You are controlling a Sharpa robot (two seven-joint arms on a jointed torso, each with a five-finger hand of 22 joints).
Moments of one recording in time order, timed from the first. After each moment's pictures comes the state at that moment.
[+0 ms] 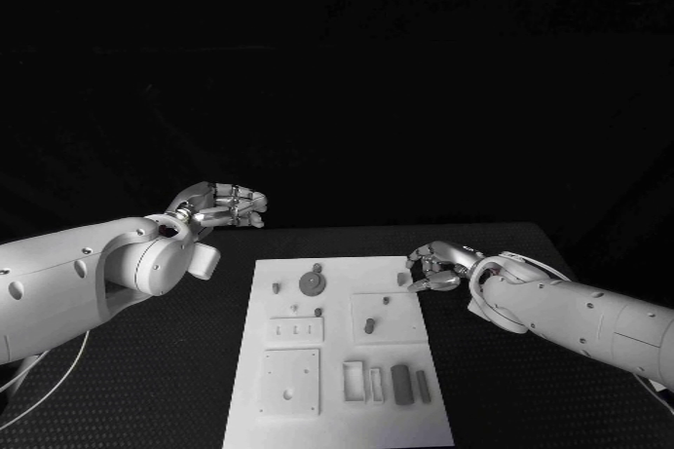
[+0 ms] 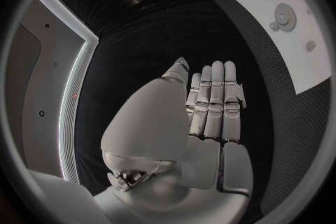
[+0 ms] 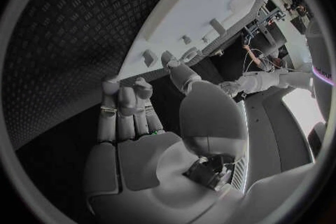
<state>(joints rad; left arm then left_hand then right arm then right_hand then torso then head) 1.44 -0.83 -0.17 1.33 -0.13 -0.26 0.21 1.58 -0.09 0.13 0.29 0.06 0.81 0.16 0.35 0.51 1.10 0.13 0.13 0.26 0.98 0.08 0.37 0.80 0.02 0.98 -0.01 0.12 0.80 1.18 -0.65 -0.15 0.96 -1.18 -0.32 0.20 1.04 -0.17 0.51 -0.29 0.05 0.80 0.13 0.27 0.54 1.01 0.03 1.16 1.12 1.09 -0.06 1.50 0.92 0.24 1.01 0.00 1.02 1.31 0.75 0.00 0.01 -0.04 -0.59</state>
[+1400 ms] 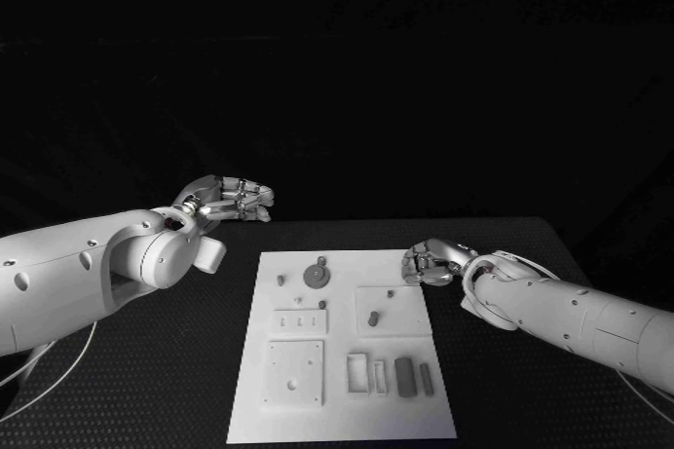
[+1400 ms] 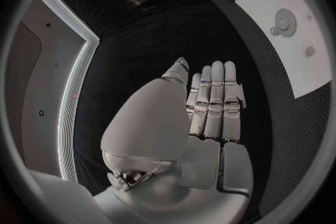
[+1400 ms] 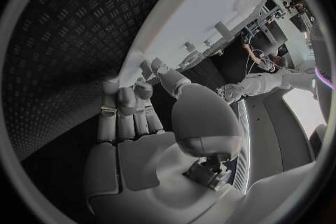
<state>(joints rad) 1.44 -0.84 -0.17 1.36 -0.13 -0.26 0.21 1.58 -0.09 0.13 0.29 0.06 0.80 0.16 0.35 0.51 1.10 0.14 0.13 0.26 0.98 0.08 0.37 0.80 0.02 0.98 -0.01 0.12 0.81 1.16 -0.59 -0.15 0.88 -1.16 -0.32 0.21 1.09 -0.04 0.50 -0.29 0.05 0.81 0.12 0.27 0.55 1.01 0.03 1.17 1.10 1.08 -0.07 1.50 0.91 0.24 1.01 0.00 1.01 1.31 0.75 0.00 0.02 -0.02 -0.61</state>
